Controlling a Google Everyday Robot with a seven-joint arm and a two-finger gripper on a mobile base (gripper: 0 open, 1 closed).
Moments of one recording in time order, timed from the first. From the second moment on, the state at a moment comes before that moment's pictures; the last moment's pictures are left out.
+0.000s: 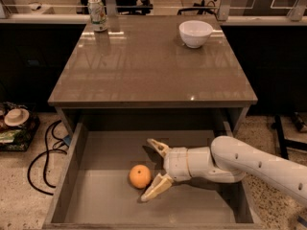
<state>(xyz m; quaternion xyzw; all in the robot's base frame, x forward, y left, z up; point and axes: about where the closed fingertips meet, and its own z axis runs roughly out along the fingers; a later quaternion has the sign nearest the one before) 0.459 0.024 0.625 -0.57 0.59 0.35 0.45</state>
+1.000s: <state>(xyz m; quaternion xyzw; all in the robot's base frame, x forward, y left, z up) 0.443 0.046 0.614 -0.60 0.58 0.37 0.42</state>
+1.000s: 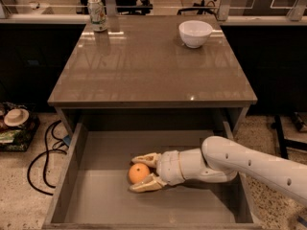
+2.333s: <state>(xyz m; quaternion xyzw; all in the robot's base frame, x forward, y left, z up) 0.447 0.052 0.620 -0.59 0.57 0.38 0.42</state>
